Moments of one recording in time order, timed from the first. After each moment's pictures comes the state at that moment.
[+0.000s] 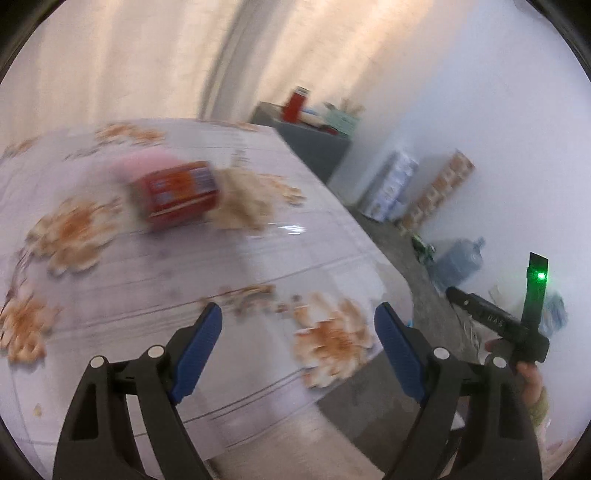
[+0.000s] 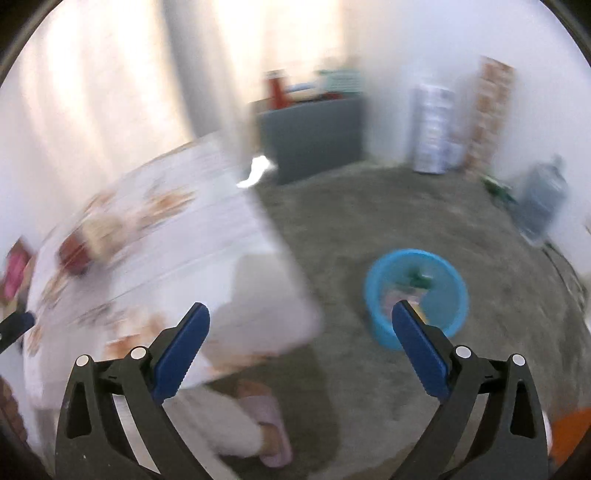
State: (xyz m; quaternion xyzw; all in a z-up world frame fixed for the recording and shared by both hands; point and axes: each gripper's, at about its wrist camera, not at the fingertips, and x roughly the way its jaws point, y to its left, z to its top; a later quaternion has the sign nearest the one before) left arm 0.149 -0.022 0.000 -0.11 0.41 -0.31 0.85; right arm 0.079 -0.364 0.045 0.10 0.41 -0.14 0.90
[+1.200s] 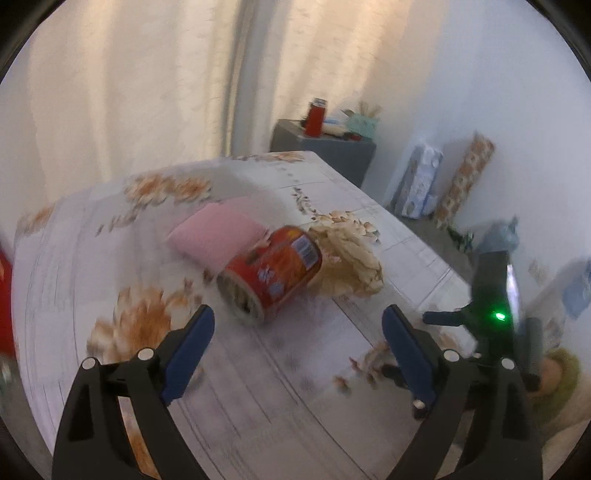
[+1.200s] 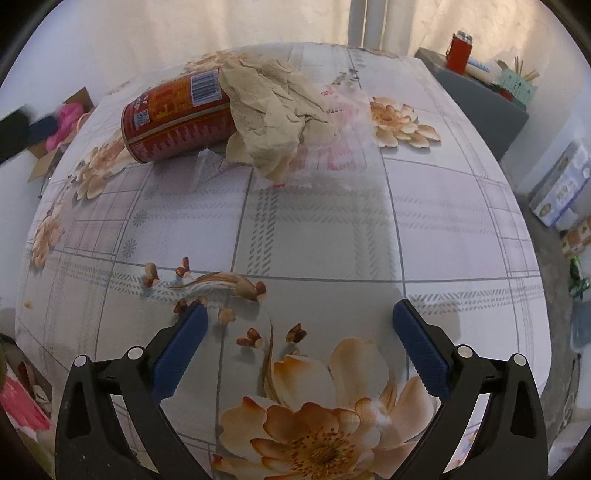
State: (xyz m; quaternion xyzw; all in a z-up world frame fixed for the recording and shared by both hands) left arm 0.249 0.013 0.011 0.02 0.37 -0.30 0.88; right arm 0.248 -0.195 -0.055 -0.04 0.54 0.05 0.84
